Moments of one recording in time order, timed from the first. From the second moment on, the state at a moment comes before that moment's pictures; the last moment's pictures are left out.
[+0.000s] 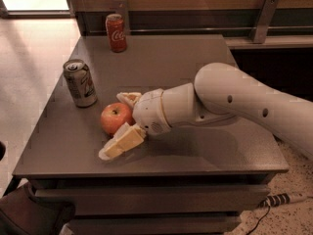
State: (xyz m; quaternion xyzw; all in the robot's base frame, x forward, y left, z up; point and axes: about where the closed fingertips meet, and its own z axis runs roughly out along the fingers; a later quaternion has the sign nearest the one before) arm 0.465 0.100 0.840 -0.57 0.62 0.34 0.41
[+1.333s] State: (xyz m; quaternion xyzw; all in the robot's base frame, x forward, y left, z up) arm 0.461 0.108 0.841 -0.58 0.61 0.35 0.41
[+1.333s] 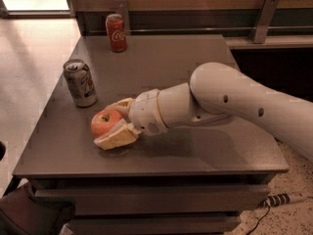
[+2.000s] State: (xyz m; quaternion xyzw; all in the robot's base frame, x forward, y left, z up) arm 0.478 0.097 0.852 -0.58 0.62 0.35 0.41
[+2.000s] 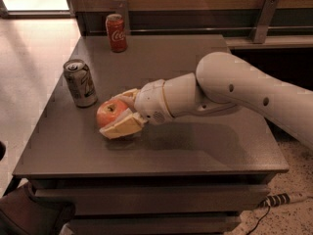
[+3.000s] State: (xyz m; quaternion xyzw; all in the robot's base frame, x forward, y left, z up) arm 0.628 0.021 0.898 -0.54 0.66 0.33 0.39
